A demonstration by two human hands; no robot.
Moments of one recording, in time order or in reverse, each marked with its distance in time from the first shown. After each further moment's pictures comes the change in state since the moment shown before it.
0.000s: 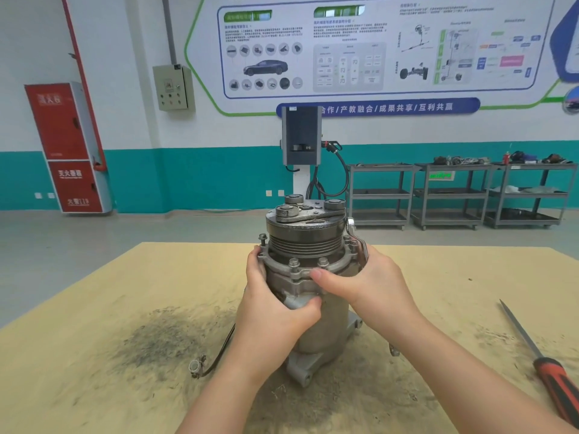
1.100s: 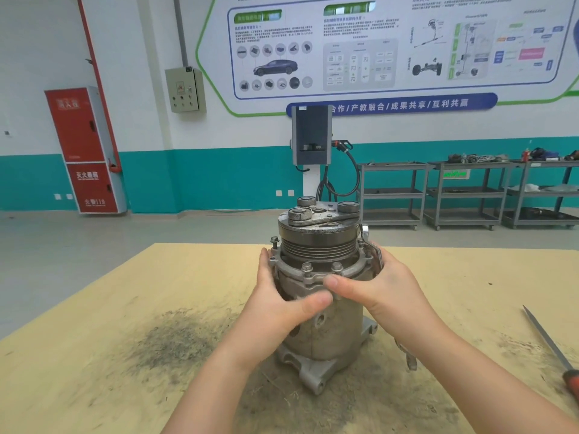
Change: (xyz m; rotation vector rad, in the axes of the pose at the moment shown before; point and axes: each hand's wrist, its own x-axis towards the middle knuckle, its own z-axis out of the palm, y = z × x) left_hand 0.013 0.014 -0.023 -0.094 -0.207 -0.209; right_hand 0.005 0.009 -0.002 0.107 -0.072 0.037
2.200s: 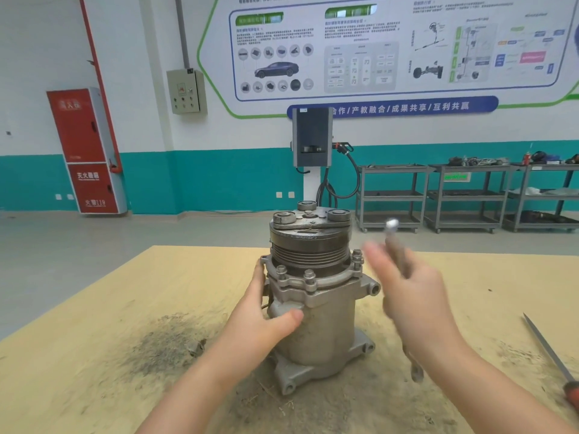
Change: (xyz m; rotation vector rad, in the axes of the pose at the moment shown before) left_hand -0.001 -0.016 -0.014 0.071 -0.008 0.053; right_hand -0.015 -0.020 -0.009 0.028 0.225 0.046
